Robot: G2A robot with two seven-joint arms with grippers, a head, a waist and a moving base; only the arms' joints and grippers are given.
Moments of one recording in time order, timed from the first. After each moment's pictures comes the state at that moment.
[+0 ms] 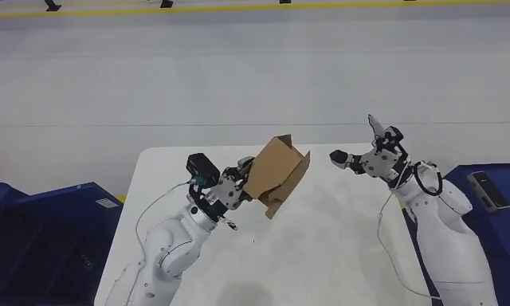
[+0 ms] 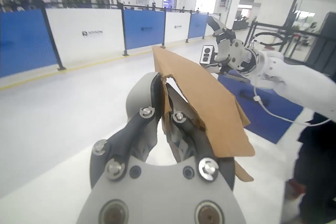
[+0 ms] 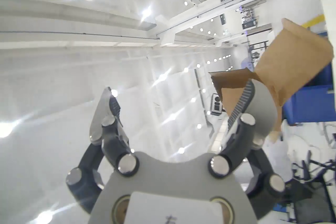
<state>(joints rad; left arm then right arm) 1.36 -1.25 -1.17 -1.87 0.96 -0.42 -0.05 -1.32 -1.10 1.61 -1.67 0.94 0.30 0.82</state>
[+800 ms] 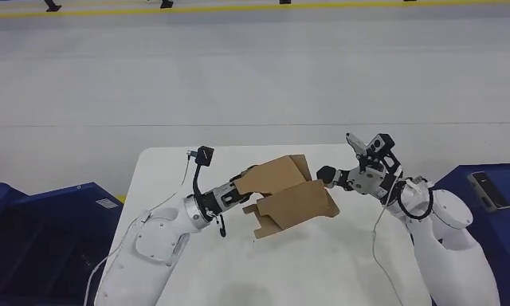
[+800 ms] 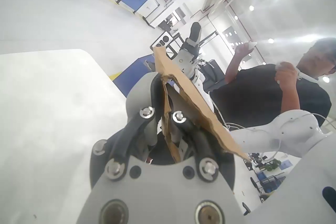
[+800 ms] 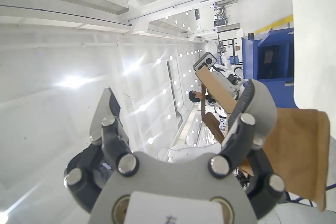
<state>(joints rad) 1.28 -1.23 -1.20 -1.77 0.03 -0.41 -0.62 -1.41 -1.09 1.58 -1.84 0.83 0.31 0.80</state>
